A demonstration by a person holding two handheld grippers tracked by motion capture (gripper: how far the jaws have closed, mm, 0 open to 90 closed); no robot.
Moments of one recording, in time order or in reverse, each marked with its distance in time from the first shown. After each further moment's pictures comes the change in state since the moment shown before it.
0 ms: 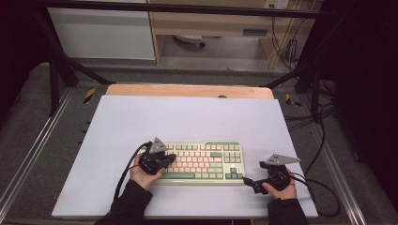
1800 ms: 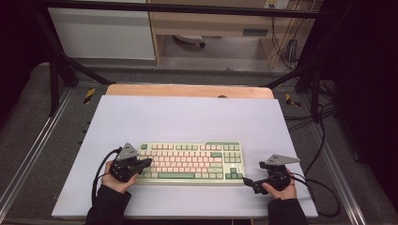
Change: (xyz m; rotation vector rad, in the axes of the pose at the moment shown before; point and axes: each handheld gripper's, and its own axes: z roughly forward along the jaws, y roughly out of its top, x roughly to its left) left arm 0.030 -0.039 -0.065 -0.026 0.043 -0.050; right arm 0.001 0.000 0.000 0.003 0.006 0.004
